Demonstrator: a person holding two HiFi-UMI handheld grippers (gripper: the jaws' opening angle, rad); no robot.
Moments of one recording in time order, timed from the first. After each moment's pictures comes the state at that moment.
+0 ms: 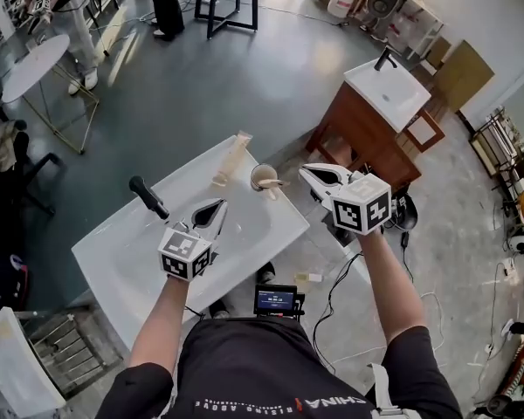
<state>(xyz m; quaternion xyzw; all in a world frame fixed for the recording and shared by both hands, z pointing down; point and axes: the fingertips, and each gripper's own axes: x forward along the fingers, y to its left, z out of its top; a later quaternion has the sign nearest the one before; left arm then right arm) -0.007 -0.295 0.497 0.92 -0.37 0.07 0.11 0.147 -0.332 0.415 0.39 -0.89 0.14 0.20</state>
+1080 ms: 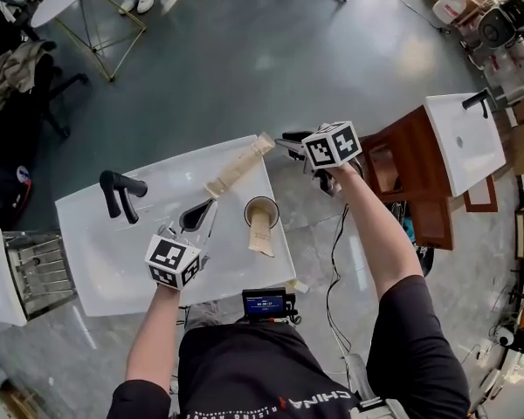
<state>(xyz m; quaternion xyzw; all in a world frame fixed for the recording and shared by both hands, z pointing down) 0.001 -0.401 0.571 0.81 -0.55 0.11 0.19 0.089 -0.588 0.630 0.11 -0.90 0.28 0.33</state>
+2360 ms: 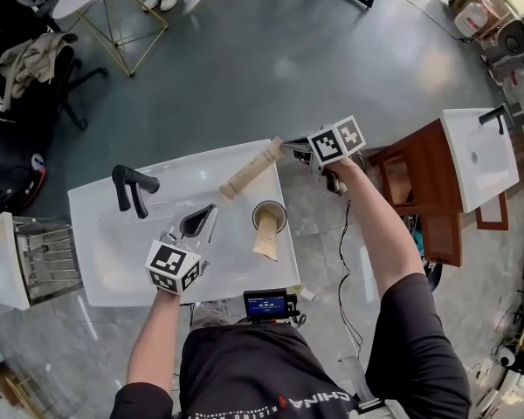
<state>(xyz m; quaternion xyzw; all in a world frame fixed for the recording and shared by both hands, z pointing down) -0.013 -0.386 0.566 0.79 -0.57 0.13 0.19 0.065 -0.581 0.633 0.03 -0.88 0.34 0.34</state>
